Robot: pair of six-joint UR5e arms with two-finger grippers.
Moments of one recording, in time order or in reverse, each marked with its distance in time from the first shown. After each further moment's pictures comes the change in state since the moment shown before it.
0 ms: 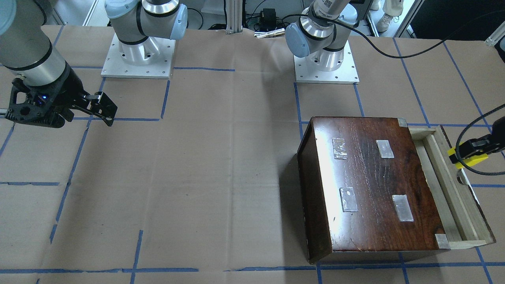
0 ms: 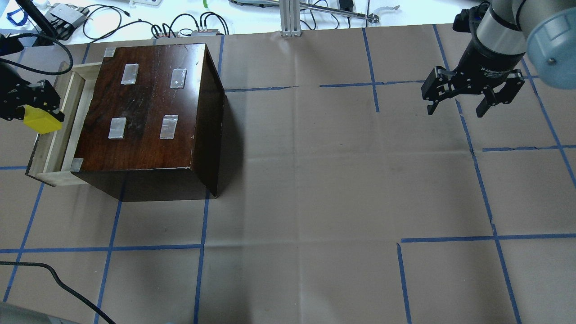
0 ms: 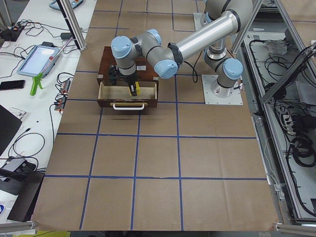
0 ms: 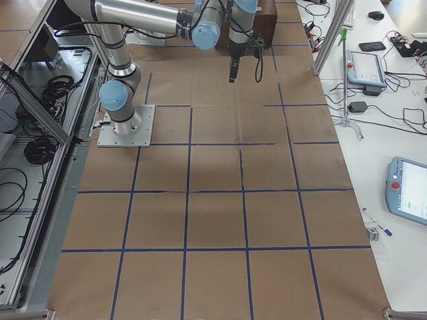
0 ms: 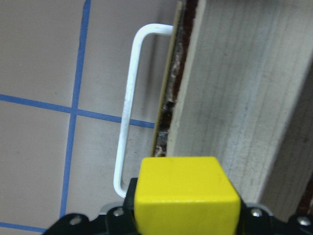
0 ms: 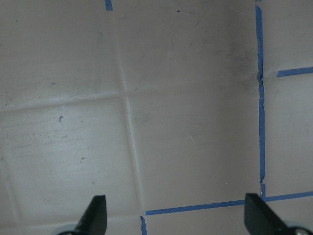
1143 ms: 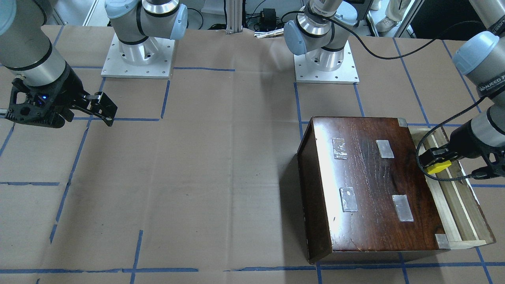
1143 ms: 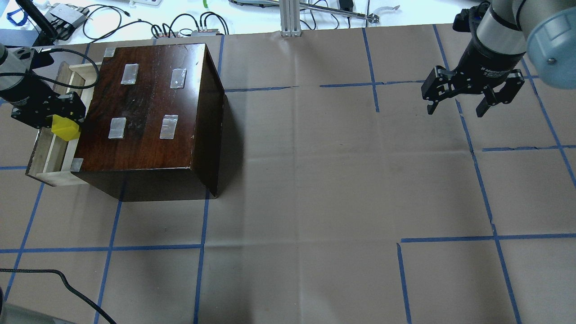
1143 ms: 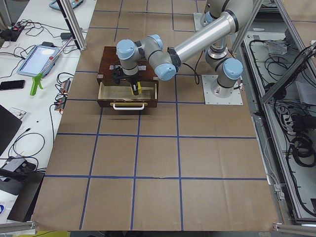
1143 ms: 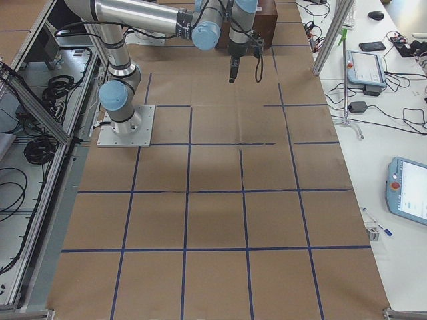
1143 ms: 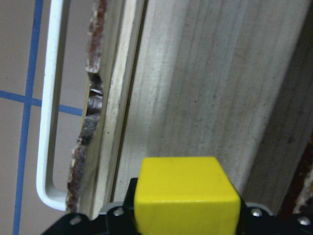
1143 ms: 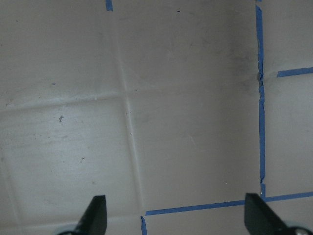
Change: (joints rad) left arm -0.041 -0.014 -0.081 0.107 0.000 -0.022; right arm 0.000 0.000 -0.001 0.000 0.001 -0.001
